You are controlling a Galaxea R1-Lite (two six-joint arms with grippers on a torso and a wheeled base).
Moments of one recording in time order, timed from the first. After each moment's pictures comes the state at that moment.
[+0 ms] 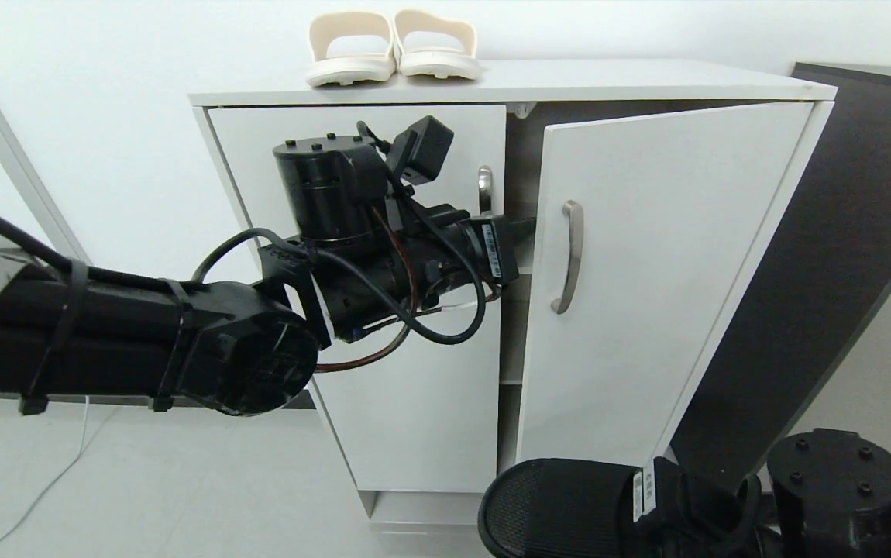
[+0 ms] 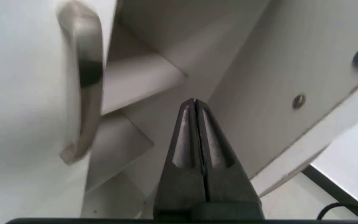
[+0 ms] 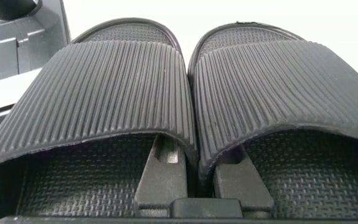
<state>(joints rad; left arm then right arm) -0.67 1.85 -1.20 -0.74 -0.27 -0.26 0.88 1.61 -0.32 -0.88 0.32 -0.15</state>
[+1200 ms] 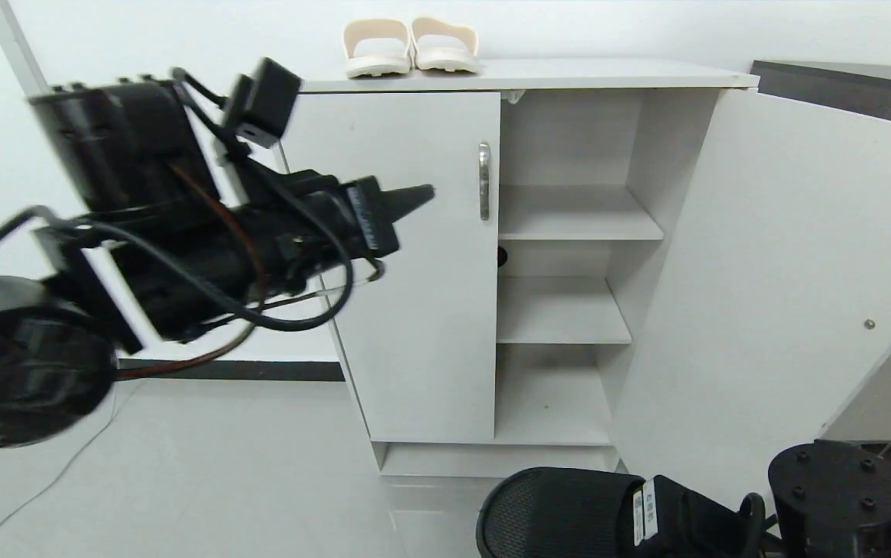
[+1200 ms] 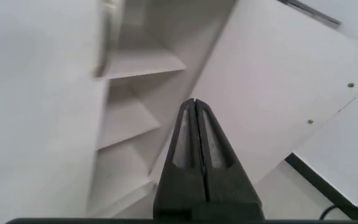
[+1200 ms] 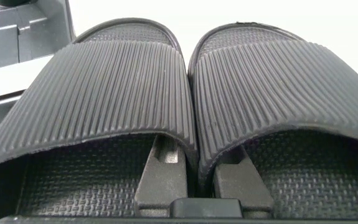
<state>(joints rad) -0.52 1.54 -1.00 -0.64 -0.22 -0.26 0.90 1.61 -0.30 -0.88 0.31 -0.19</state>
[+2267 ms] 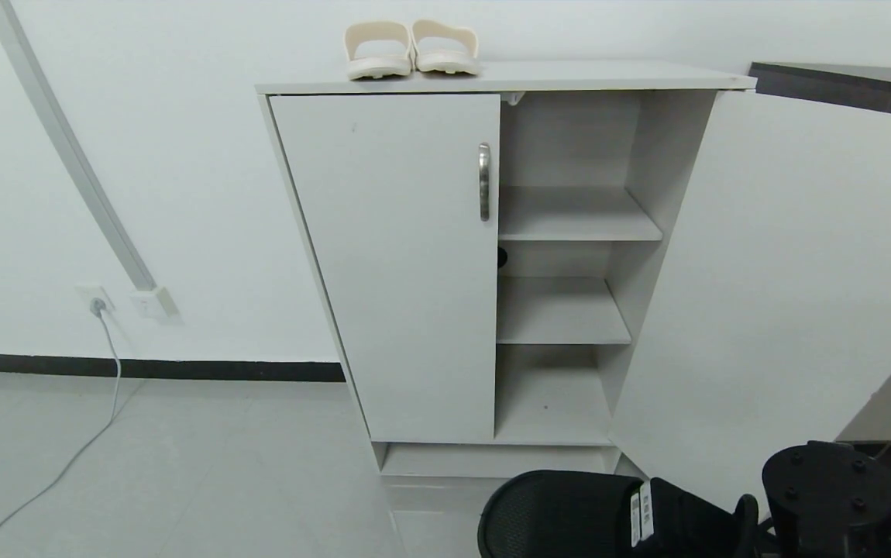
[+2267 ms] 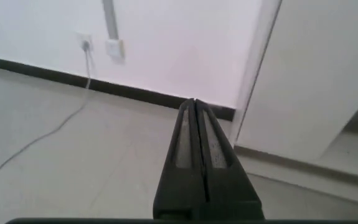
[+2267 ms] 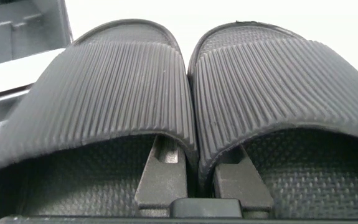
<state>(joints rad) -0.13 0.13 -0.06 -0.02 0.40 0.00 0.89 1.62 -0.30 -0.88 0.31 -0.19</state>
